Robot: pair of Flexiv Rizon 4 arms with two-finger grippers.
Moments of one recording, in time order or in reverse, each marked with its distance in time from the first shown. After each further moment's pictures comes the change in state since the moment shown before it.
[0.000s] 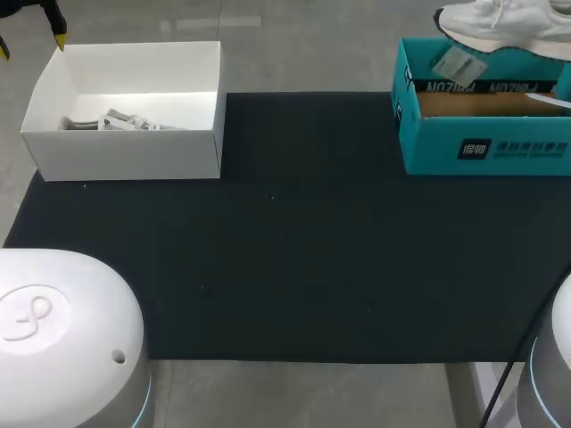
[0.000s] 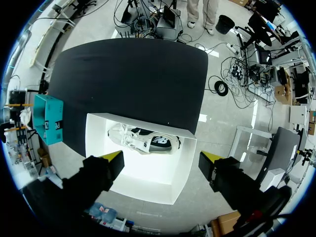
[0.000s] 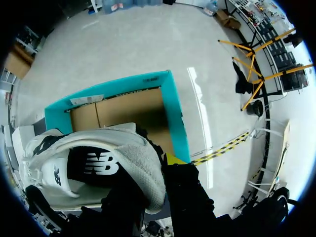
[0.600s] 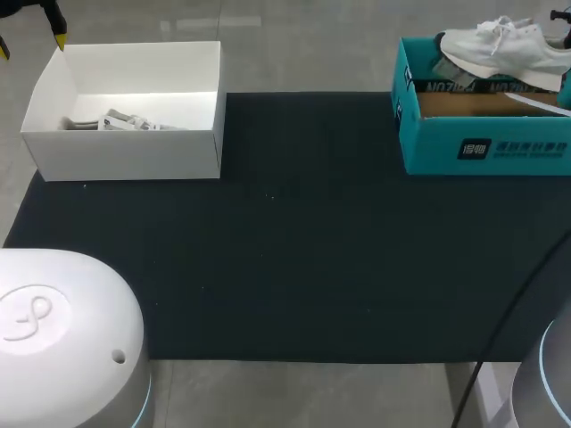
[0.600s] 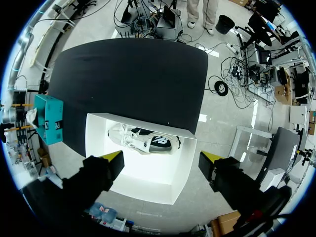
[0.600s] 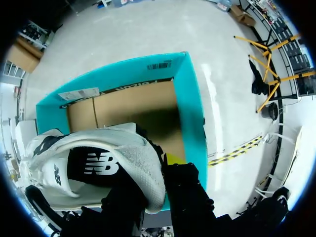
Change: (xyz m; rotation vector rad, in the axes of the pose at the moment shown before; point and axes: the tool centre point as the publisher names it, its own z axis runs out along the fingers) left arm 0.000 0.000 0.000 0.000 0.000 0.000; right arm 0.004 0.010 0.080 0.039 0.117 -0.043
